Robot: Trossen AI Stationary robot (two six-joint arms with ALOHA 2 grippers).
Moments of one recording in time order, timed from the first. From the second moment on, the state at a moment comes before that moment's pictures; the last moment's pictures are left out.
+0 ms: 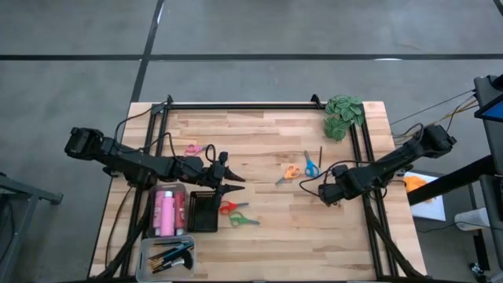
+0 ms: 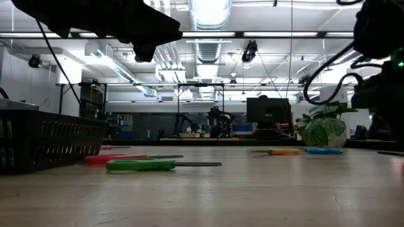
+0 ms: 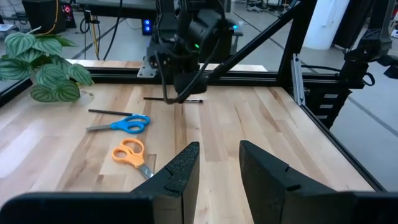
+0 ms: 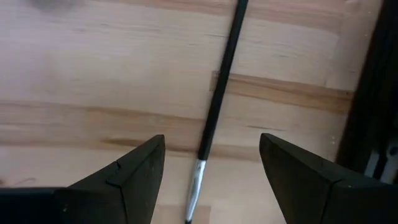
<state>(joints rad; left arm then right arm) -0.16 1.31 0.58 0.49 -0.03 -0.08 0.40 1.29 0.59 -1.00 0.08 1.86</state>
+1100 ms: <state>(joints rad) -0.16 1.31 0.57 0.49 -0.03 -0.08 0.40 1.29 0.51 -0.85 0.09 1.89</state>
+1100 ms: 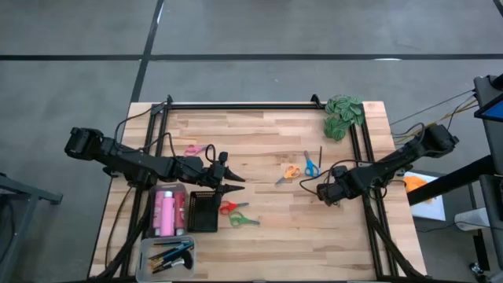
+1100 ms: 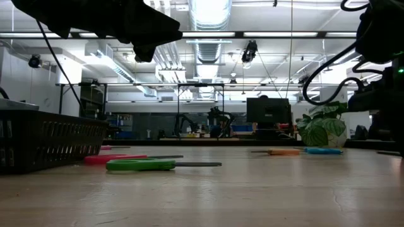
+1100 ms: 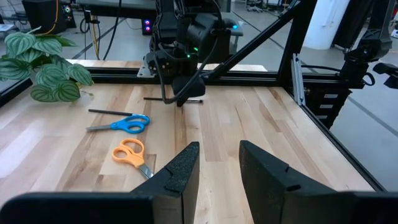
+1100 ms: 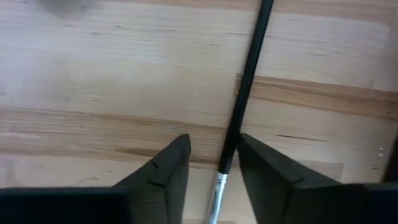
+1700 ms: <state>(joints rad) -0.16 1.31 0.57 0.49 -0.03 -0.08 0.40 1.29 0.50 -0.83 0.12 1.88</state>
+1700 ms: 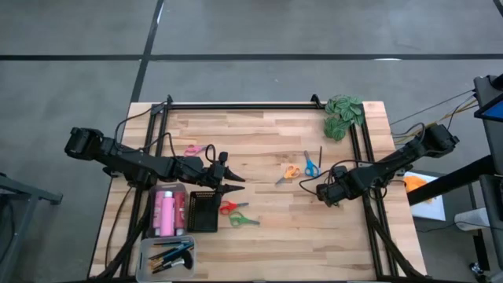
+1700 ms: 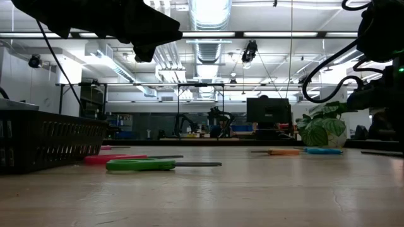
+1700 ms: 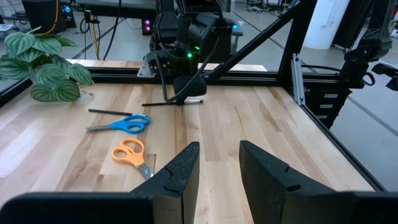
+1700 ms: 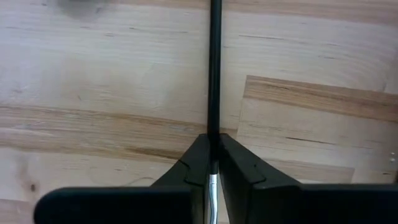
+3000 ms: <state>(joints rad) -0.16 1.31 0.57 0.49 -0.03 -0.08 0.60 1.29 0.90 -0.49 0.98 0.89</state>
